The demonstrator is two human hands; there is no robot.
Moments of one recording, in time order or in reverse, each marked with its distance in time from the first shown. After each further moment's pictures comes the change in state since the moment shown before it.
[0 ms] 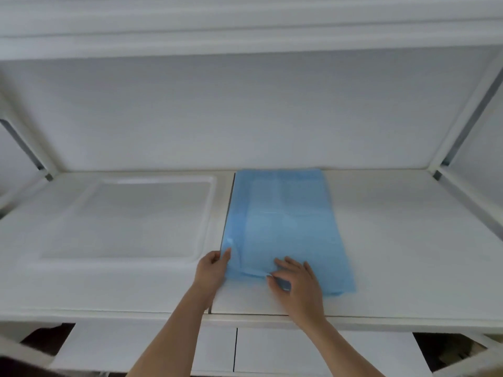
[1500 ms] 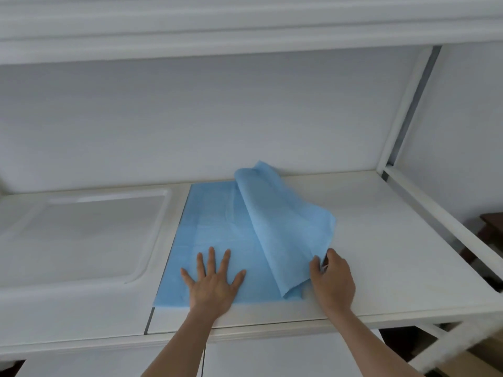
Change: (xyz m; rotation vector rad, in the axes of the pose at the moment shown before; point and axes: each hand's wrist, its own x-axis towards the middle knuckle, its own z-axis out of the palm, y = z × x) left_hand -0.022 -0.012 0.117 1.334 0.012 0.369; right_hand 0.019 0.110 -0.119 -0.024 0.361 0.430
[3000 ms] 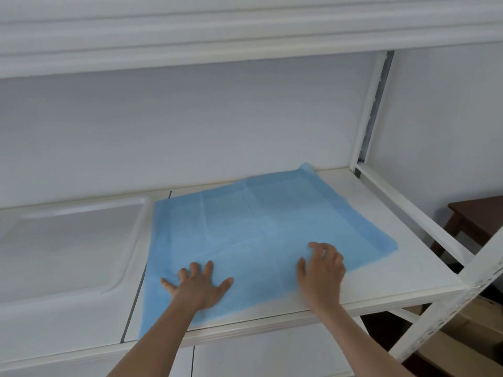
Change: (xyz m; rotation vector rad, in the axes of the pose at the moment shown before) left_hand -0.014 0.031 -0.035 0.165 -0.309 -0.062; right_hand 0.001 0.018 -0.027 -0.281 0.051 -0.094
